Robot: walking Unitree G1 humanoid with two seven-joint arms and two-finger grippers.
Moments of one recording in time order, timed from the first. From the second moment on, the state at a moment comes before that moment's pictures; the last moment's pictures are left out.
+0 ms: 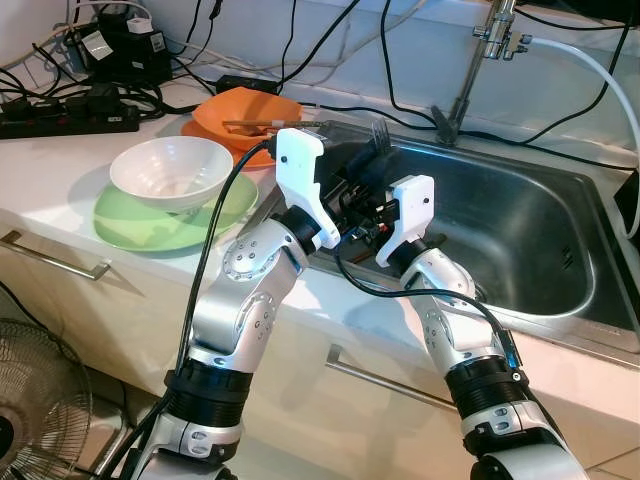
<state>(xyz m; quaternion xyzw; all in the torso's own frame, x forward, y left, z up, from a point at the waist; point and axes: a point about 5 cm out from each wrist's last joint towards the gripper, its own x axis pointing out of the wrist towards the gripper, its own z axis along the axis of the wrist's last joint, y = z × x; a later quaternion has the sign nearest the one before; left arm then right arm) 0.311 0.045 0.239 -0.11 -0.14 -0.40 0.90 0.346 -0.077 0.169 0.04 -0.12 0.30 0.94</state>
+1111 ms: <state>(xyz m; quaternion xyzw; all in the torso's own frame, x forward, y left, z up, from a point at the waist) 0.319 0.077 0.236 -0.17 -0.15 -0.33 0.92 0.364 -0.109 0.151 0.04 -0.07 0.19 0.98</state>
